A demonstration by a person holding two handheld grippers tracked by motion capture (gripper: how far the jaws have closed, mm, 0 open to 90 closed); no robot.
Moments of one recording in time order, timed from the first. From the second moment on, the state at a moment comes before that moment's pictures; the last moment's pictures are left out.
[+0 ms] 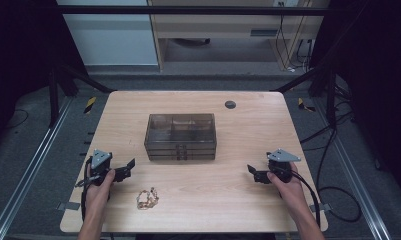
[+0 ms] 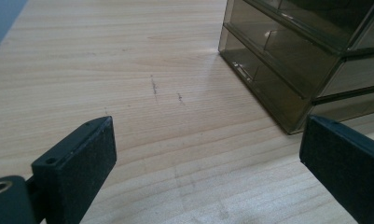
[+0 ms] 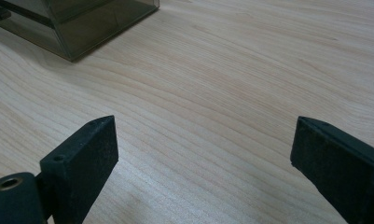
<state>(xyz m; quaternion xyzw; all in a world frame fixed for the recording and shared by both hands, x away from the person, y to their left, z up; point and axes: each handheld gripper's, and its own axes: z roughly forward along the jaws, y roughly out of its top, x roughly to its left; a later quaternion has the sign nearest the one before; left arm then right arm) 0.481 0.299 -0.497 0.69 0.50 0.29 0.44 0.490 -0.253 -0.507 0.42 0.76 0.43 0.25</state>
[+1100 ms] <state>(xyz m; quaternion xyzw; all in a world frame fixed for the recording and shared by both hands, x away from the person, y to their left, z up) 0.438 0.188 -0.451 0.78 0.29 0.43 0.35 0.472 -0.253 -0.494 0.41 0.75 0.44 0.27</state>
